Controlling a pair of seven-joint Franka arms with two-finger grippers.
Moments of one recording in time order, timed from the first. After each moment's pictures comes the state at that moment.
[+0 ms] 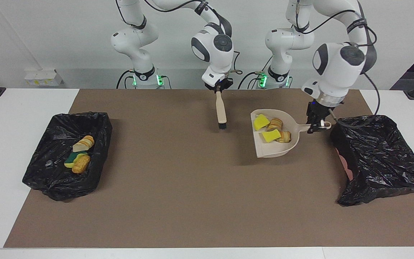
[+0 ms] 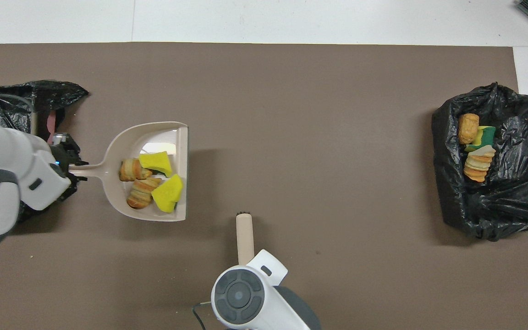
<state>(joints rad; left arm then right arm) -0.03 -0.06 -0.02 -2.05 -0.02 2.04 1.57 0.68 0.08 0.27 -2.15 0.19 2.06 0.79</state>
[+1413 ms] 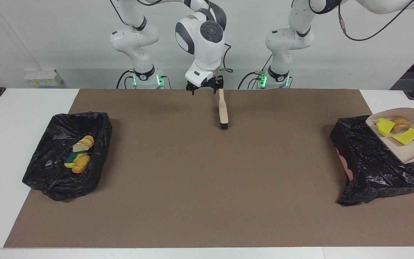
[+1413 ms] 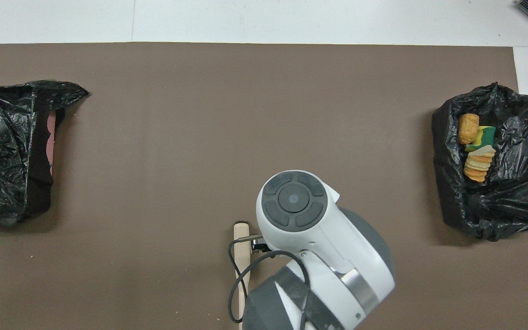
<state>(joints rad) 0.06 0.24 0.49 -1.56 0.18 2.15 2.03 0.40 0.08 0.25 -1.79 0.05 1.64 0.52</state>
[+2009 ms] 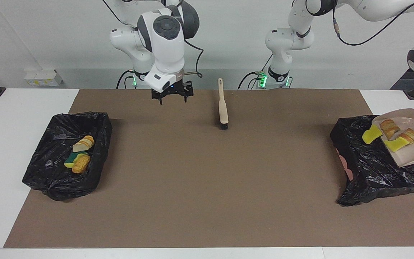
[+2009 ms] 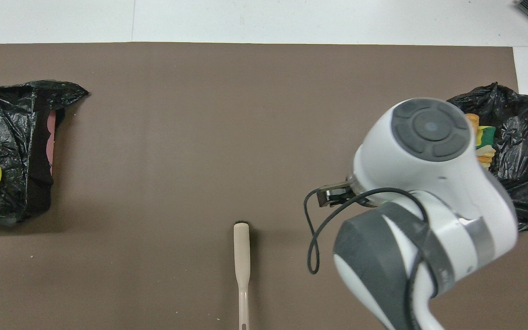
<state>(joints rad) -0.03 0.24 0.46 -1.63 0.66 2.15 1.73 0.15 0.03 0.24 -1.74 -0.03 1.62 0.26</state>
